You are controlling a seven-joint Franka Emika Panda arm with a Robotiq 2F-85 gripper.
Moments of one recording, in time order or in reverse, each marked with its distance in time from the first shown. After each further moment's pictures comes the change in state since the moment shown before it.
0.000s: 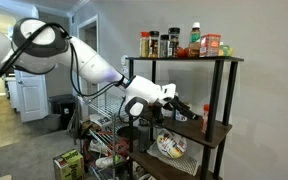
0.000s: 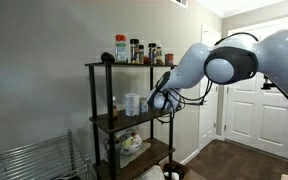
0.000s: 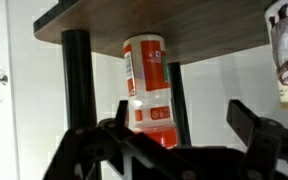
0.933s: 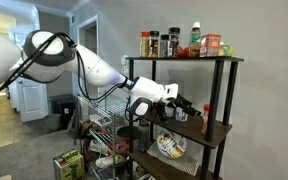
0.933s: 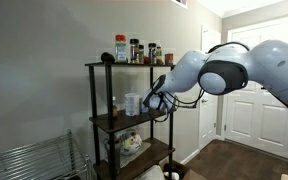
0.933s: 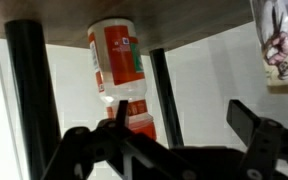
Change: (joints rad) arm -0.023 0.108 -0.010 0.163 0.039 -0.009 0.080
